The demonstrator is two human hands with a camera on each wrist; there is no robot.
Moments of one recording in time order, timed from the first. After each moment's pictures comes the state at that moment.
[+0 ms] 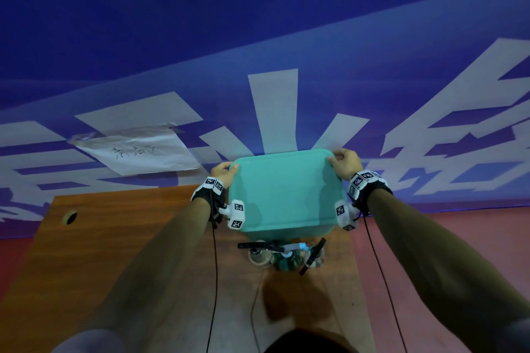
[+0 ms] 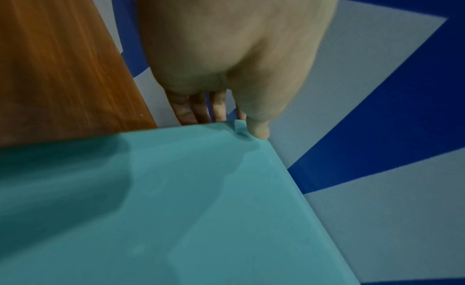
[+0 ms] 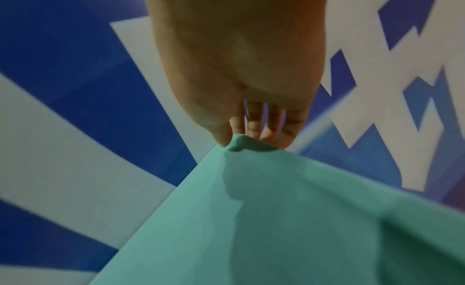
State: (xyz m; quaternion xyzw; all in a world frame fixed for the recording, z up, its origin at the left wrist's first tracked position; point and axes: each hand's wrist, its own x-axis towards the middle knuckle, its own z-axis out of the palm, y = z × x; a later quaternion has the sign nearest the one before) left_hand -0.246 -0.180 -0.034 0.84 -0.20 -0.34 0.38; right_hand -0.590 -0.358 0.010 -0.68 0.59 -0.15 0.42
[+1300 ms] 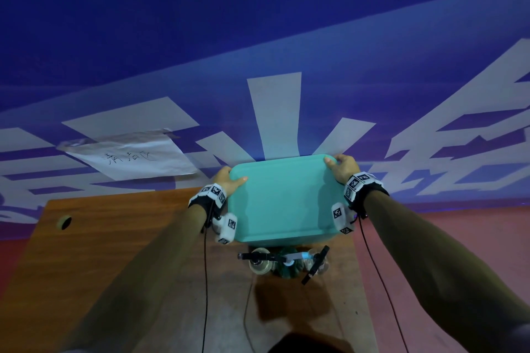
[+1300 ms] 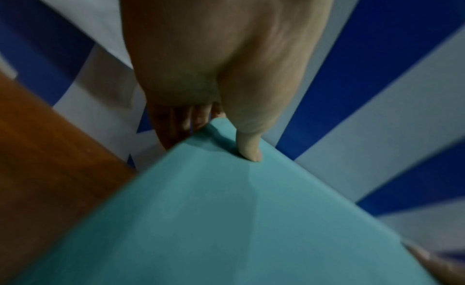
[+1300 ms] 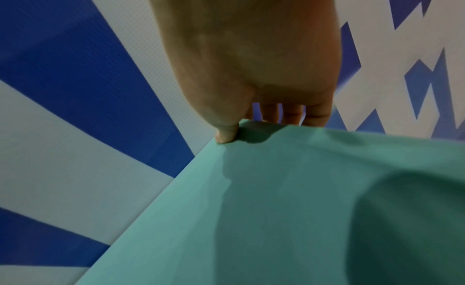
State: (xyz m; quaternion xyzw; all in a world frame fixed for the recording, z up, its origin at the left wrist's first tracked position) left_hand -0.249 -0.186 -0.023 0.87 -0.30 -0.34 0.18; right_hand -0.574 -0.367 -0.011 -0.64 0.59 -0.13 0.47
